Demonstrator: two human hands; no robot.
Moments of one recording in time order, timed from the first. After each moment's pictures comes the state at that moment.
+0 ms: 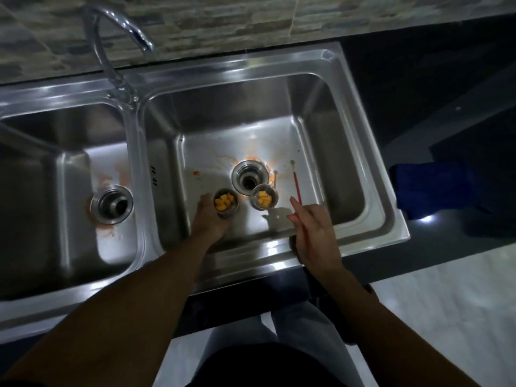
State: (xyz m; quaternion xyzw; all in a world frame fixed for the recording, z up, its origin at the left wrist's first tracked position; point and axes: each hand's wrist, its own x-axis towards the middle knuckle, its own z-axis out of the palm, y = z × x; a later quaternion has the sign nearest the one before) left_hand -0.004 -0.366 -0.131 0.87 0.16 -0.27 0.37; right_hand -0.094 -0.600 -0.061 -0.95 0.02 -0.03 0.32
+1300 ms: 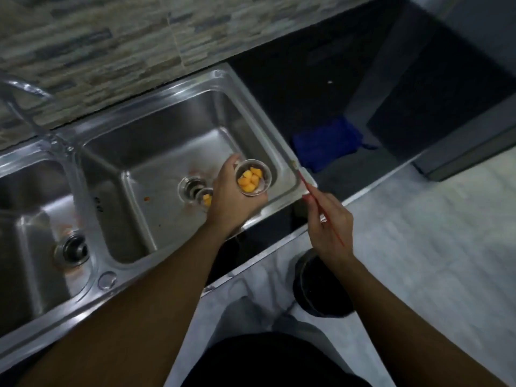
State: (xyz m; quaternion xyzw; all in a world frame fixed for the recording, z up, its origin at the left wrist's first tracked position) left_hand -0.072 -0.531 -0.003 0.85 -0.13 -0.11 0.50; right_hand -0.212 -0.701 0.007 -0.87 0.14 -0.29 0.37
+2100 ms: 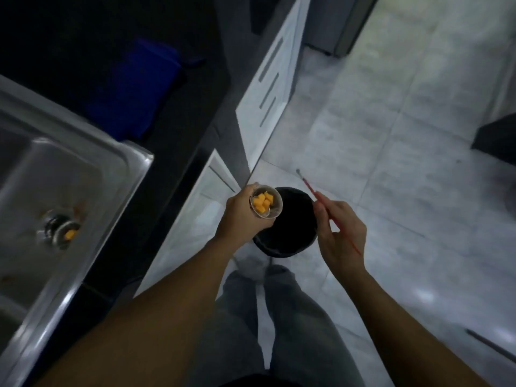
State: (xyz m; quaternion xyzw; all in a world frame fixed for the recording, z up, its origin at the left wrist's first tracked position) left_hand -0.248 -0.728 -0.140 0.80 -0.36 -0.37 0.29; right_hand -0.447 -0.805 -0.108 -0.77 0.49 -0.29 0.31
